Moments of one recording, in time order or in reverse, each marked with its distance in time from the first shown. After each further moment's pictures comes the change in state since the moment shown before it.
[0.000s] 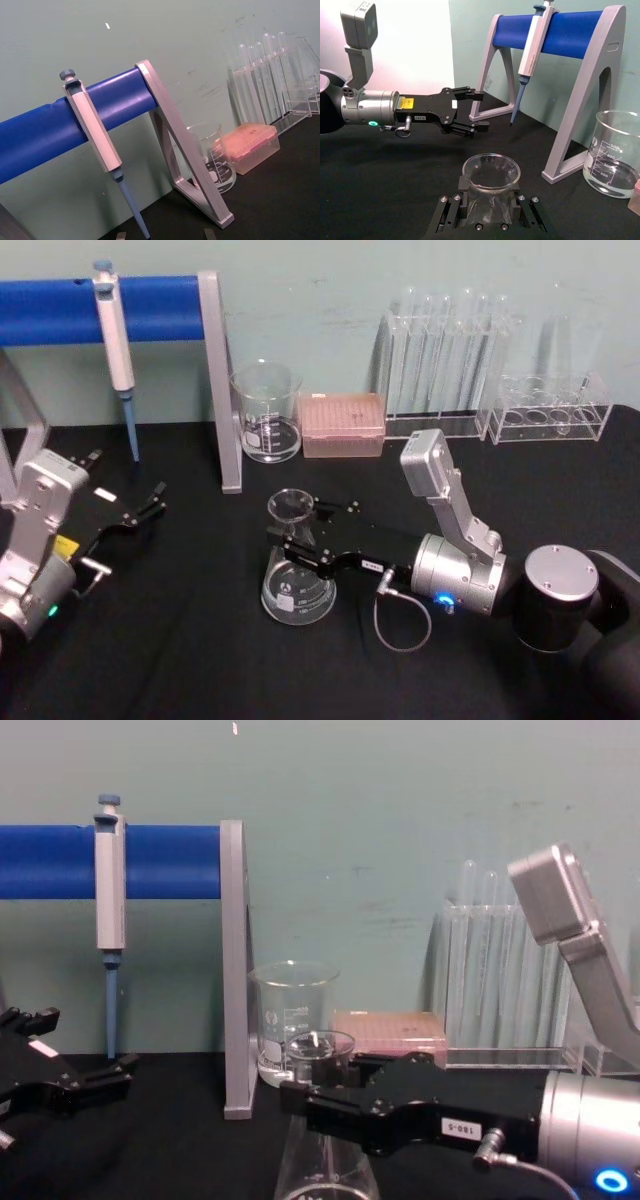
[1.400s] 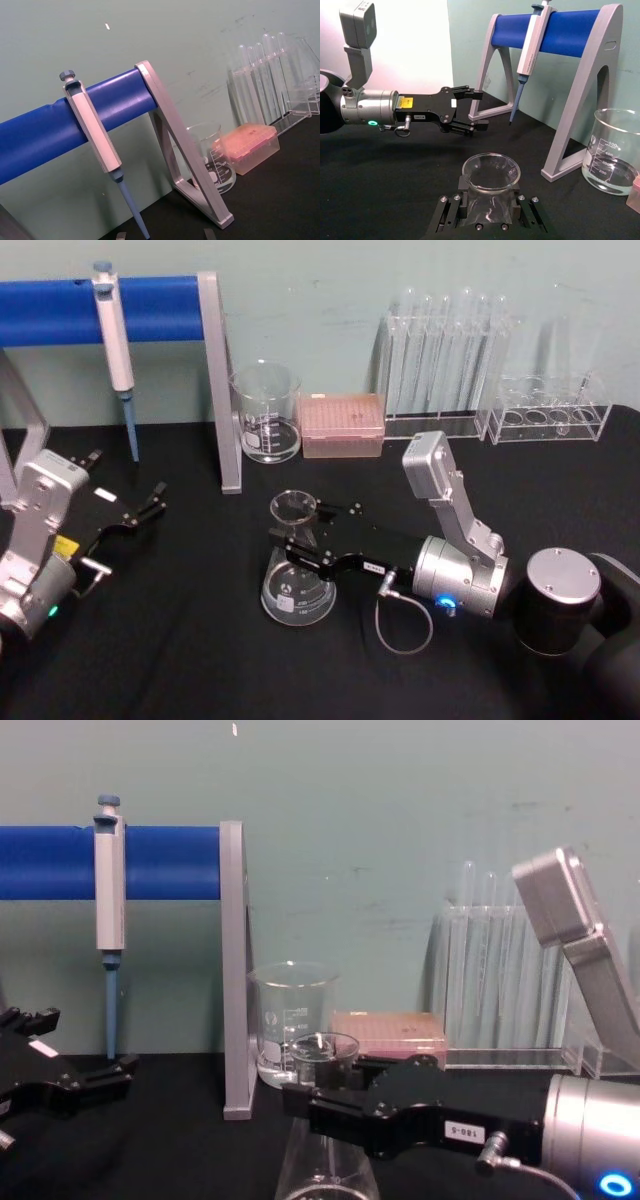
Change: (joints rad) left arm 0.000 0.000 0.000 0.000 0.000 0.000 0.000; right arm -0.009 0.004 0.003 -0.008 -0.001 0.007 -0.007
